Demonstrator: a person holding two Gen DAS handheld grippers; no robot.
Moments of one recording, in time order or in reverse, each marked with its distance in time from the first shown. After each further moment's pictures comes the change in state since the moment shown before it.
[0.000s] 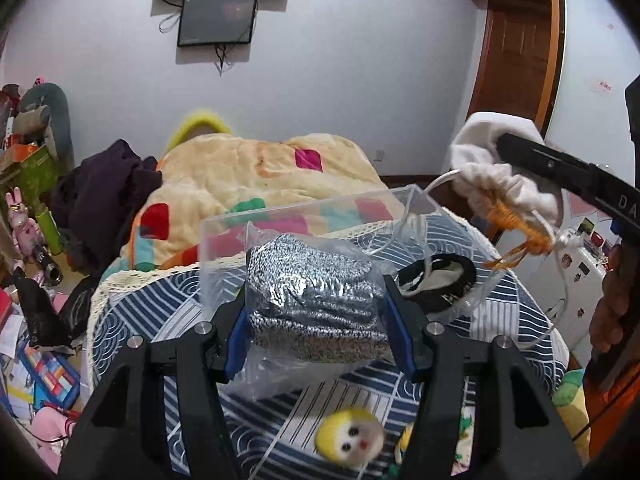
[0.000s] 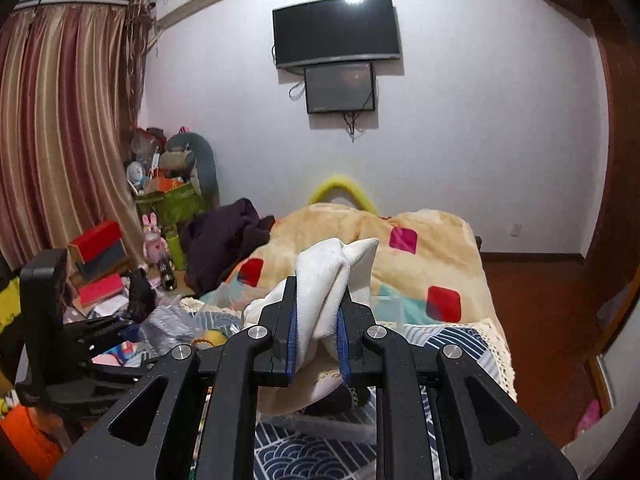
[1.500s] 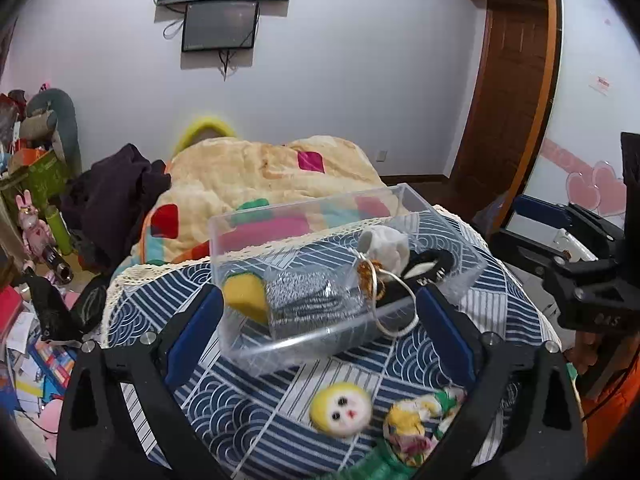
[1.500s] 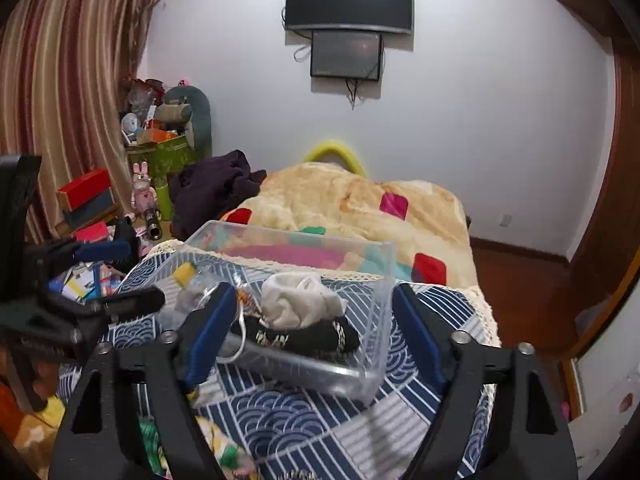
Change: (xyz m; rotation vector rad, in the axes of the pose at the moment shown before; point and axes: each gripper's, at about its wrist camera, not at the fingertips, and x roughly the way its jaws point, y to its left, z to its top) left arm -0.046 -0.015 -0.011 0.016 -0.023 0.026; right arm -0.026 0.006 -0.026 -0.099 0.084 -0.053
